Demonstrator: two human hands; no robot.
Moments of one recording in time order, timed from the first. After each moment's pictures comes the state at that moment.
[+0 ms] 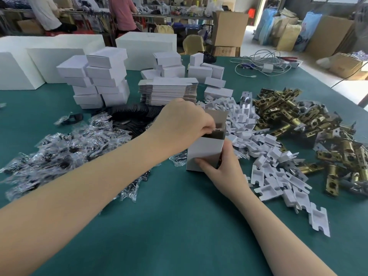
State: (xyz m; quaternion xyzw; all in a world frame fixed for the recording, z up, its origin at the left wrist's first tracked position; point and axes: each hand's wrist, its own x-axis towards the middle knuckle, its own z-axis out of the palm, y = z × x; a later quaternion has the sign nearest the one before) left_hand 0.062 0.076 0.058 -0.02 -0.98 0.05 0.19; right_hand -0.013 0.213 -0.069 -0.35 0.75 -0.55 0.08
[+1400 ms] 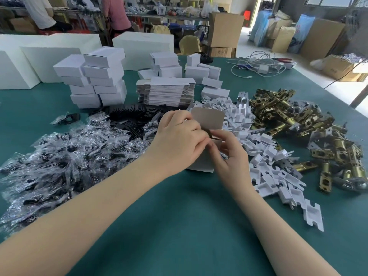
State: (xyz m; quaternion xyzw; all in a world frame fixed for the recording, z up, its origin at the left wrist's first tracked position) left_hand 0.084 0.085 0.010 0.00 -0.94 0.03 0.34; right_hand -0.007 0.216 -0.048 -0.37 0.72 -0.57 -0.08
